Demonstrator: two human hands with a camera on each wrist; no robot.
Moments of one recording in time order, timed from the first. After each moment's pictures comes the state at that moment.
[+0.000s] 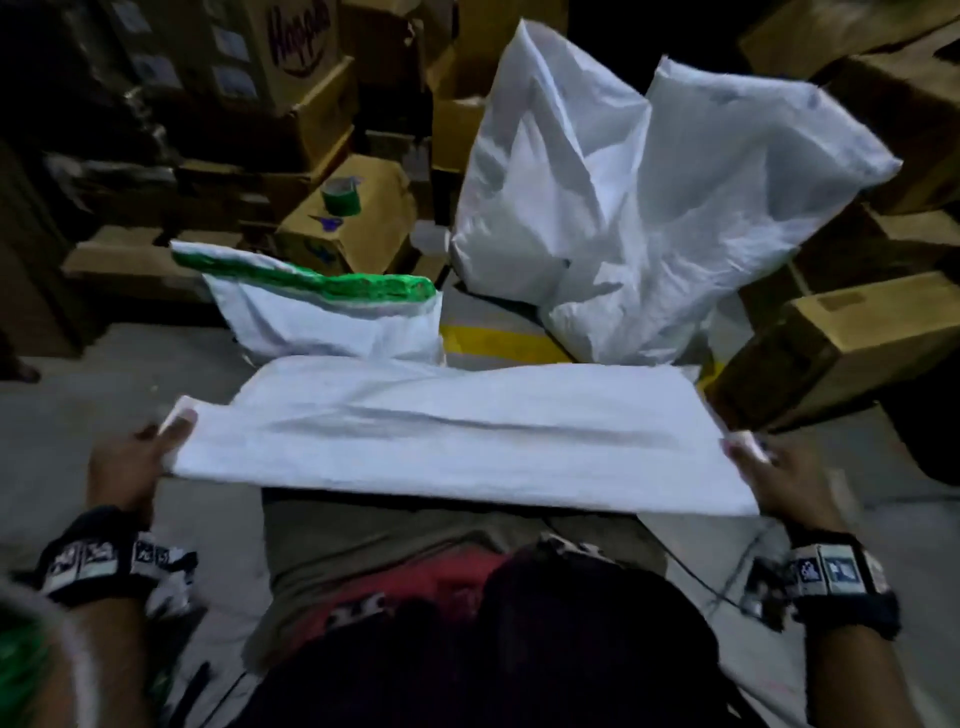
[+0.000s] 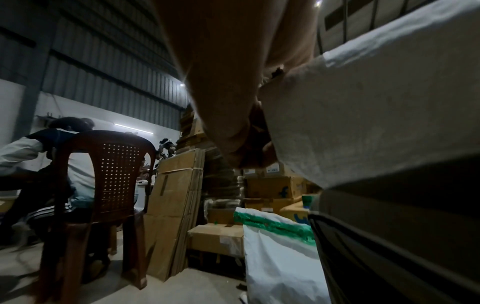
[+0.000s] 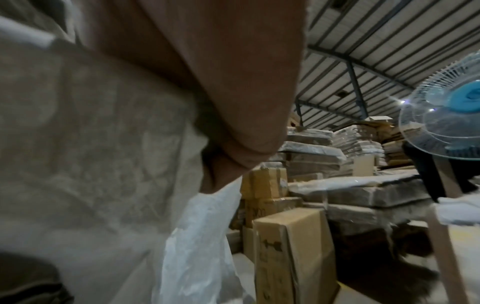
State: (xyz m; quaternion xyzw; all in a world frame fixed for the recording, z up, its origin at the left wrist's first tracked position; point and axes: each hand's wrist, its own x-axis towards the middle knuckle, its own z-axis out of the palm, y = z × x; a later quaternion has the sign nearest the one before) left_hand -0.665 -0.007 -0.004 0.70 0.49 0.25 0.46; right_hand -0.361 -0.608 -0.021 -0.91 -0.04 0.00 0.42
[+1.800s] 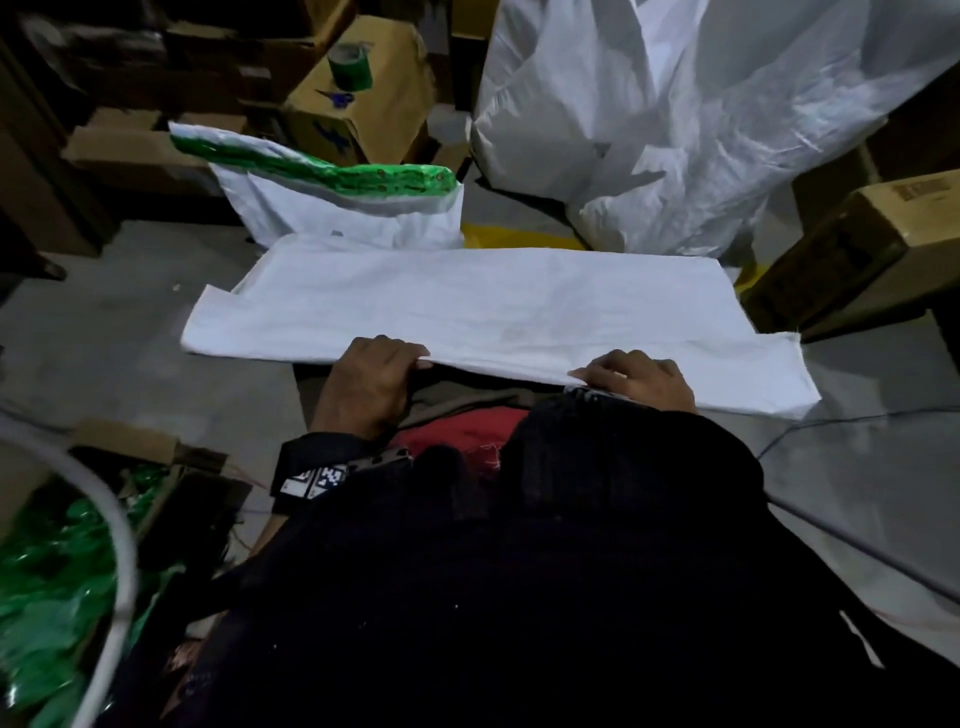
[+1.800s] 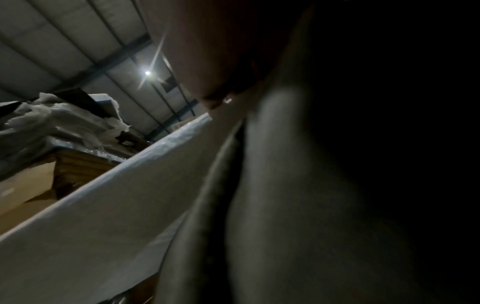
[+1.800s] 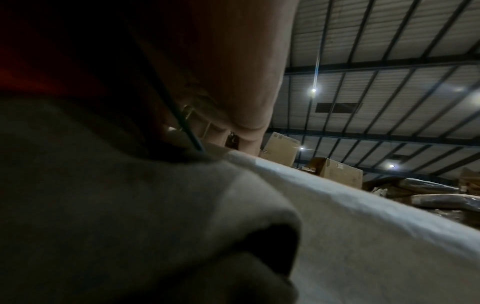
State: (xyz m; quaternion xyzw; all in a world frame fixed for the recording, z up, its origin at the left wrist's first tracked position) left_hand -0.628 -0.167 -0.051 0.97 0.00 0.23 0.08; right_hand -0.483 -0.476 -0.037 -0.87 -0.45 -0.13 0.17
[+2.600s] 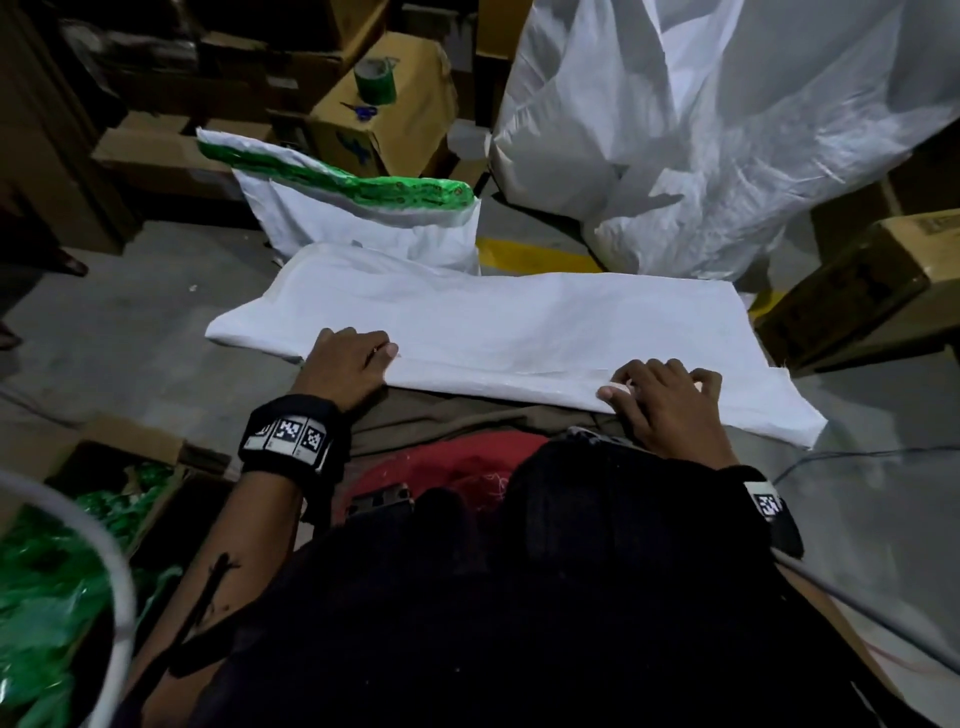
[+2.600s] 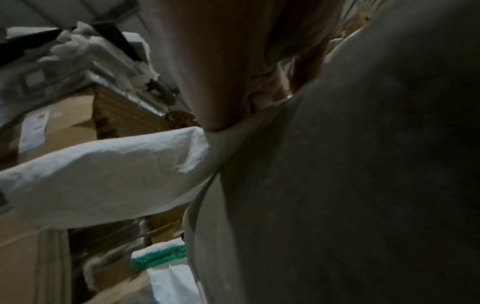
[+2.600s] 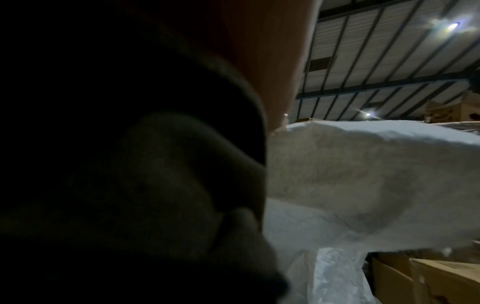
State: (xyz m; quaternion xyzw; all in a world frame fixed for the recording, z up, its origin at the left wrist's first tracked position) left_hand -0.609 -0.109 -0.047 0.97 0.18 -0.01 0.18; right_hand -0.448 -0.482 -0.058 -0.93 -0.35 -0.07 0.11
